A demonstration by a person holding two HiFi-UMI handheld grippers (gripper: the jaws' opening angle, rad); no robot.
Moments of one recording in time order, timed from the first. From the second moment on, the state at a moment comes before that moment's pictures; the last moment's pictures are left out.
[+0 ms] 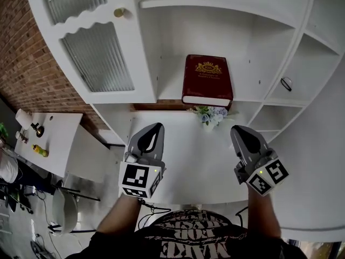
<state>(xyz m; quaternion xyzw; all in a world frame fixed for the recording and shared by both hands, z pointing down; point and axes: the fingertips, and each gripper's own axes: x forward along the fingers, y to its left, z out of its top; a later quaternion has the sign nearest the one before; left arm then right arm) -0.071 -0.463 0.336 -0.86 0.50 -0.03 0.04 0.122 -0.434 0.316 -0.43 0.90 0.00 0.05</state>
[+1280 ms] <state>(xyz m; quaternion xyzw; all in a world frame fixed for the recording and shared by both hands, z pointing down) 0.026 -0.568 0.336 -0.90 0.43 -0.10 0.00 0.128 -0.561 0.344 -0.38 0.92 -0.06 -0.05</state>
